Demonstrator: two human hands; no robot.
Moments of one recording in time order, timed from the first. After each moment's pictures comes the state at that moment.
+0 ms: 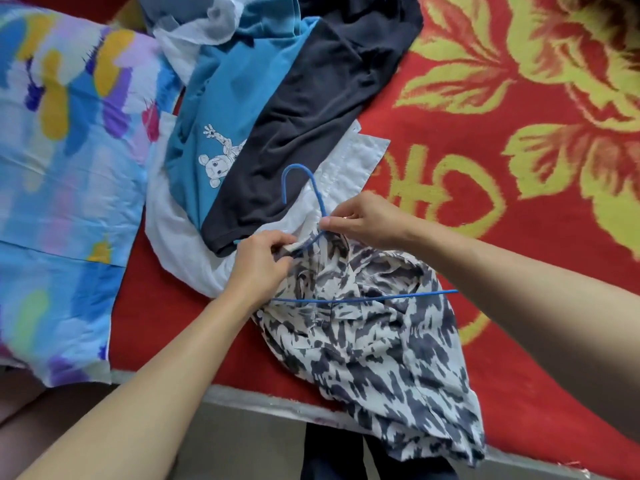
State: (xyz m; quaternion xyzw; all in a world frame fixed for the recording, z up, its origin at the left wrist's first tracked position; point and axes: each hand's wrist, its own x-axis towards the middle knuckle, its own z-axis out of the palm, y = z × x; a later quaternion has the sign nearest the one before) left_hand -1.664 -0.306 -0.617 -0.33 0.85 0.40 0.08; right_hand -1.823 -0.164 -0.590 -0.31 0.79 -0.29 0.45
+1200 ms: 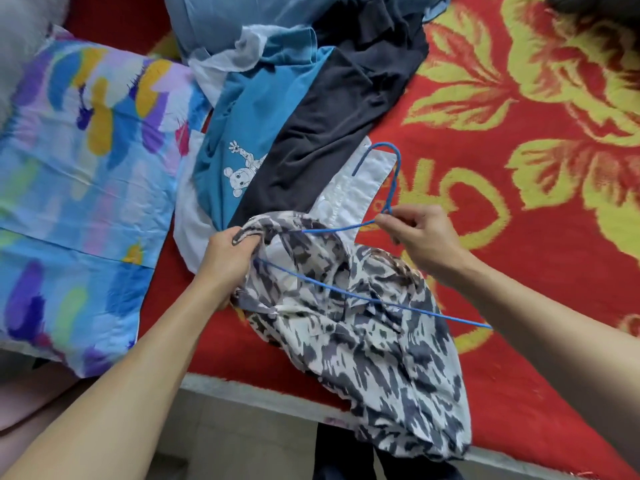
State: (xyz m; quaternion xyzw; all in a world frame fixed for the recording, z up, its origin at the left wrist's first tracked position) left_hand -1.641 -0.355 -0.591 -0.48 0.71 0.51 0.00; right_hand -1.800 -0.116 -0.568 -0.17 0.81 -0.48 0.31
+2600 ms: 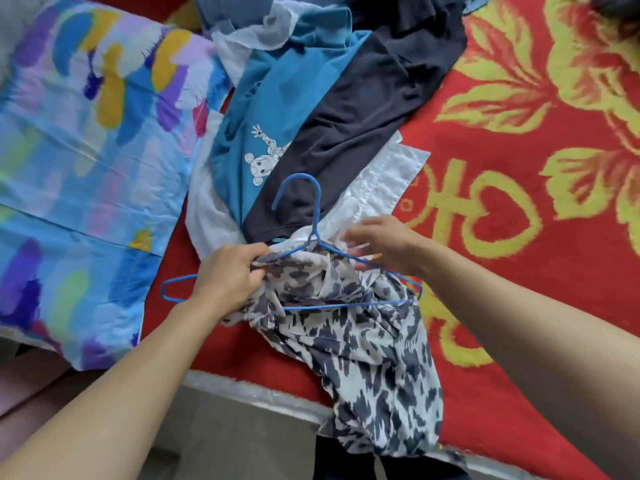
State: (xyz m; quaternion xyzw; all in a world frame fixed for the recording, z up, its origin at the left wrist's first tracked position) left_hand -1.597 -0.390 -0.612 -0.24 0.94 0.21 0.11; right_hand -1.779 -0.206 -0.625 0.00 0.68 -0.44 0.58
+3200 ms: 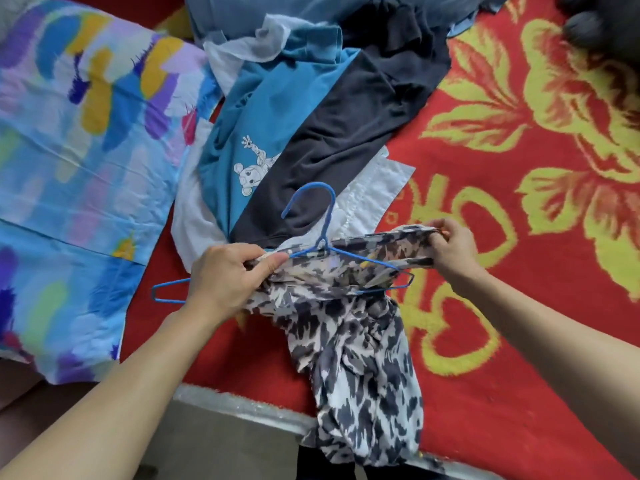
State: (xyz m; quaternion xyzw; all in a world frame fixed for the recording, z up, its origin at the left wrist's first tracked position) left_hand -1.615 -0.377 -0.584 -0.29 0.90 0.32 -0.01; right_hand -1.829 -0.113 -0.641 -0.02 0.90 -0.37 0.22
